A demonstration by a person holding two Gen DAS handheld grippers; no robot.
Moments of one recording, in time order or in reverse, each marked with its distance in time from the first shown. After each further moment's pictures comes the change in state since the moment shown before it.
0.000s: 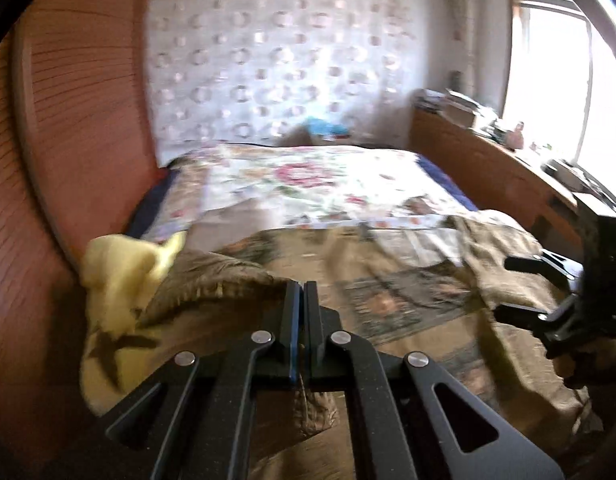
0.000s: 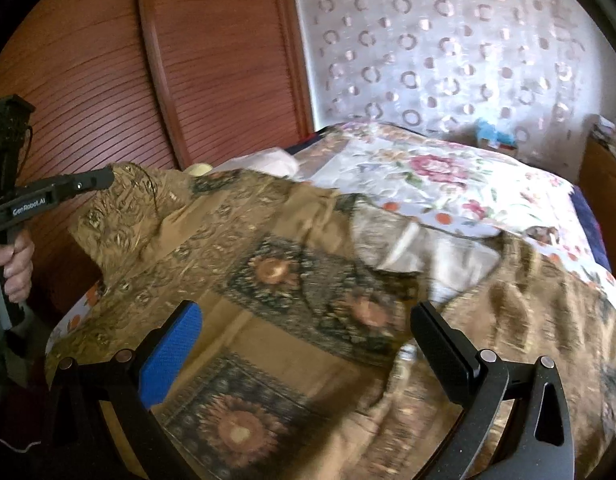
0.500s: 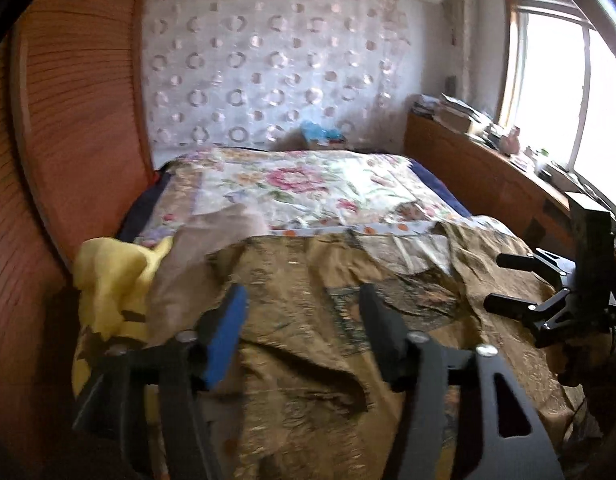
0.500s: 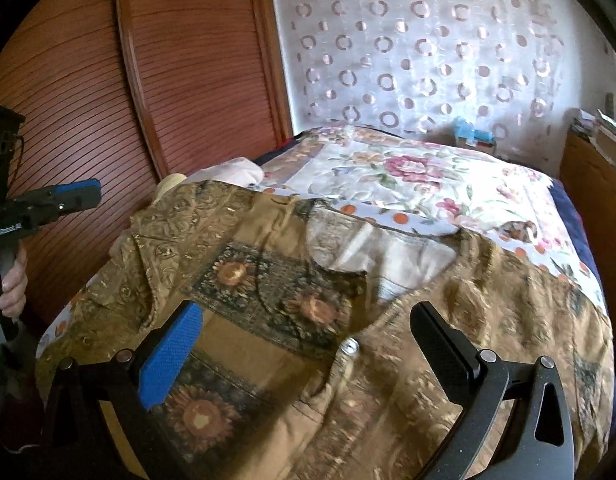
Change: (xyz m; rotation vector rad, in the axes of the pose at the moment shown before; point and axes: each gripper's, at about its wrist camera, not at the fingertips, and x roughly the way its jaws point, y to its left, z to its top) left arm -0.014 0.003 0.000 -0.032 -0.031 0.030; right arm 0.002 0.032 -0.007 0.020 -0.009 -0.041
